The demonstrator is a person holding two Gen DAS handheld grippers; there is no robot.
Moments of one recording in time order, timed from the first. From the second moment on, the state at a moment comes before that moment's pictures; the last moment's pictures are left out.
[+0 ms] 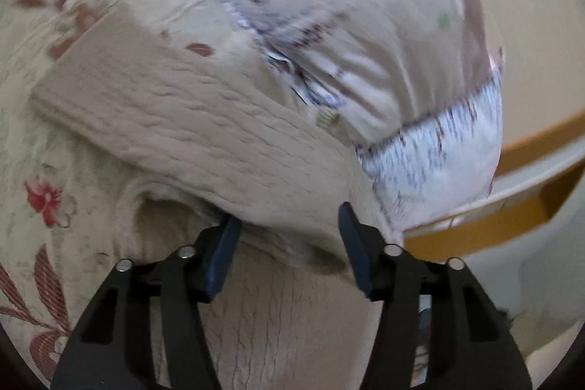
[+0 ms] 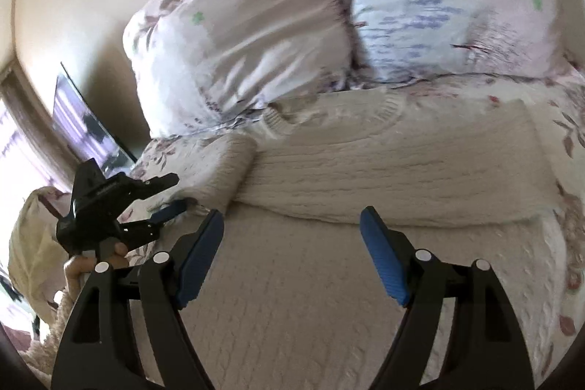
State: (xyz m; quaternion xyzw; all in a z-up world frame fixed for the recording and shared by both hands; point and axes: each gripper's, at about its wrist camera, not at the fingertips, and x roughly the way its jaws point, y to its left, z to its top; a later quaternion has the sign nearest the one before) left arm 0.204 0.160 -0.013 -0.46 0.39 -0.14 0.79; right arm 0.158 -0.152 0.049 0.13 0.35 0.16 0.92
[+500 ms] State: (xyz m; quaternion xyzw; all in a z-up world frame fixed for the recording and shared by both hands) left arm 0.238 0.117 0.051 -0.38 0.33 -0.15 0.85; right arm 0.157 -0.181 0.039 0.14 0.34 0.13 0.92
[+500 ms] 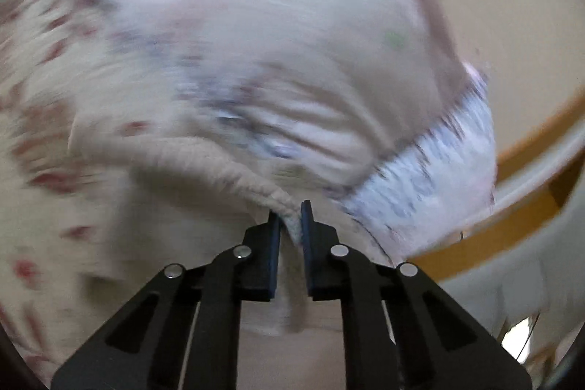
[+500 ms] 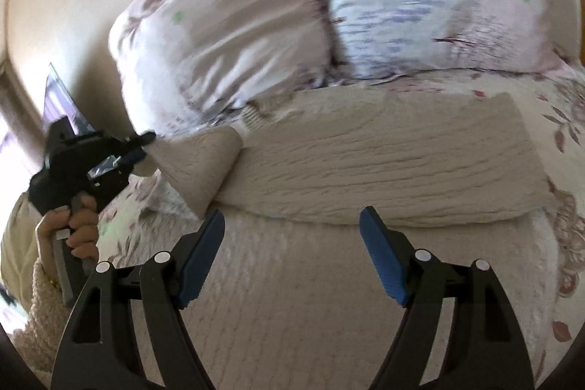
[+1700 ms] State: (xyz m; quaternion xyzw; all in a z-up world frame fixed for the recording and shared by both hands) left arm 0.211 0.102 0.014 -0.15 0.44 -0.11 0.88; right arm 0.268 -0.152 0.027 0.08 0.41 -0.01 0.91
